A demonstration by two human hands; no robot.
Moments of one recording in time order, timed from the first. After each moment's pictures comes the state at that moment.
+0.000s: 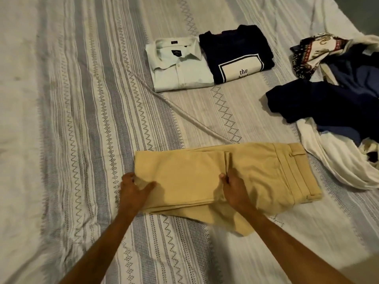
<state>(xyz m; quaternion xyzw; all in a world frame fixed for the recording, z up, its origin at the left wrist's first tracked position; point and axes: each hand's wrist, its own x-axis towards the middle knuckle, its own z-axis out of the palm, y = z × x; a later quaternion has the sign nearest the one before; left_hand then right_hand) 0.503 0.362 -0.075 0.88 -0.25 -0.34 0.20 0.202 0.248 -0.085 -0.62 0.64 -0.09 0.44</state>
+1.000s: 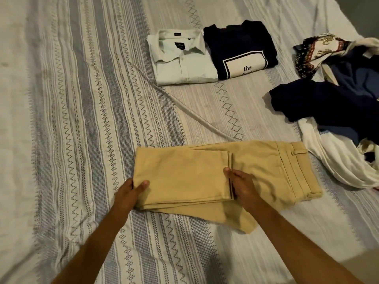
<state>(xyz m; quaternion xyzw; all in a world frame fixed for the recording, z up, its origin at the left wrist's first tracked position) 0.529 0.382 -0.105 0.77 -0.12 -0.51 0.35 0.191 0.236 -0.095 -0.31 0.70 -0.21 0.61</state>
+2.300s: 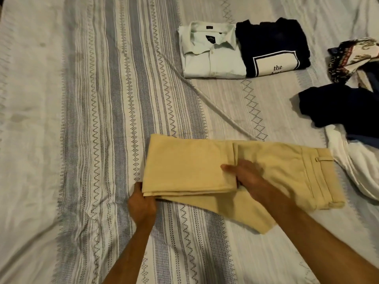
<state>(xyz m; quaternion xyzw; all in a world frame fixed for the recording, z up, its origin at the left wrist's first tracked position) 0.487 0.438 -0.107 0.90 -0.18 -0.20 0.35 0.253 0.225 -0.037 -0.40 0.63 -0.07 0.66</state>
